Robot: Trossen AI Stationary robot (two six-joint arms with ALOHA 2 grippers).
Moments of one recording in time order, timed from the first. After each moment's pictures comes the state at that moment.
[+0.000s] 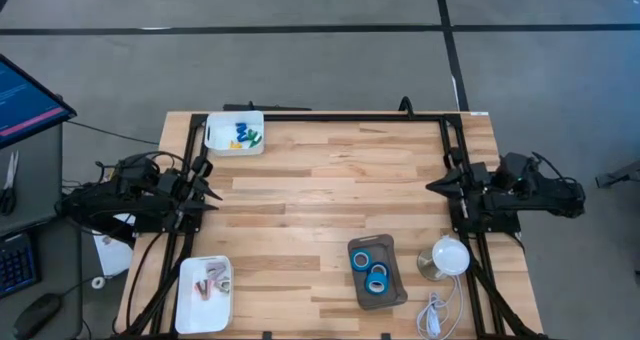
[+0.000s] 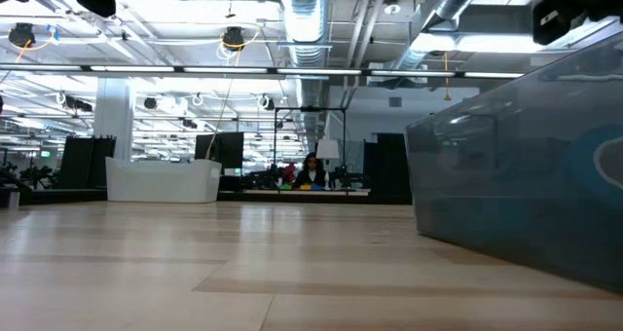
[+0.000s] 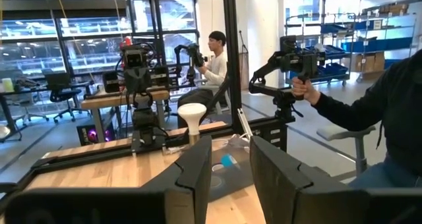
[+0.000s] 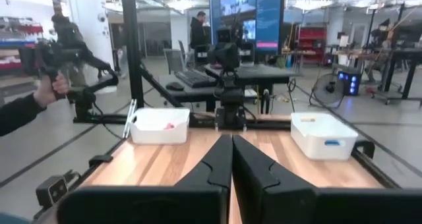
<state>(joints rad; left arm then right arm) 0.07 0.00 0.37 -0.25 0.37 0.05 0.01 0.00 0.38 -0.32 -0.08 -0.01</state>
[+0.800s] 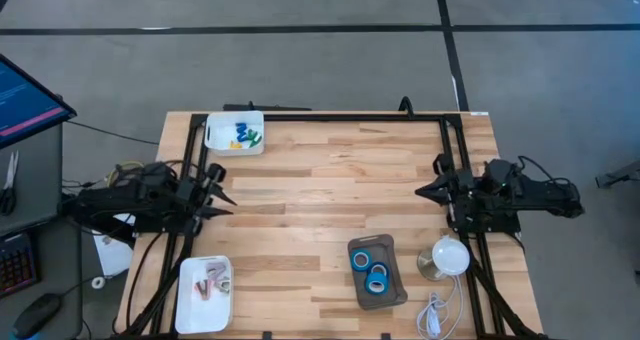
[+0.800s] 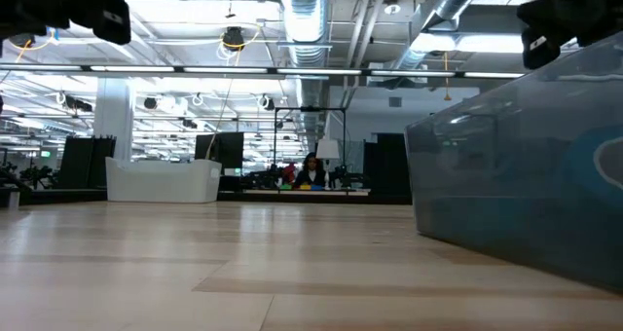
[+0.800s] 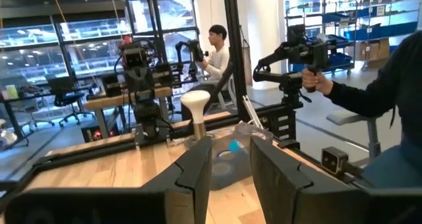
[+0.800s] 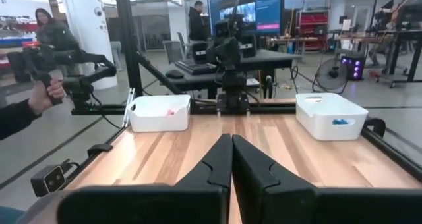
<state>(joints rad) 0.07 0.00 0.18 -0.07 0.37 0.11 0.01 0.00 0.24 -0.22 -0.08 0.04</state>
